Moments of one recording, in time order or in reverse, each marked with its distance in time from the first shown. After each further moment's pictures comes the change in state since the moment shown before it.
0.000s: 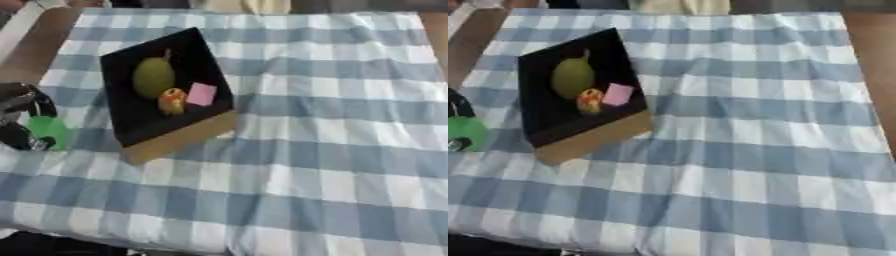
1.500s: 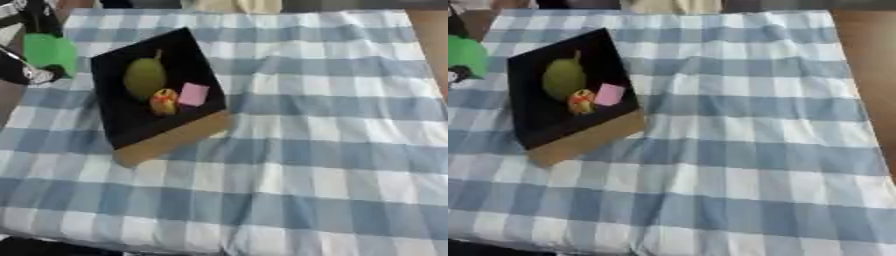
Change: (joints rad) left arm -0.267 -0.020 0.000 -0.321 0.034 0.019 -0.037; right arm 0.012 0.000 0.000 0.000 0.000 0.012 0.002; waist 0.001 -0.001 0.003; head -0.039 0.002
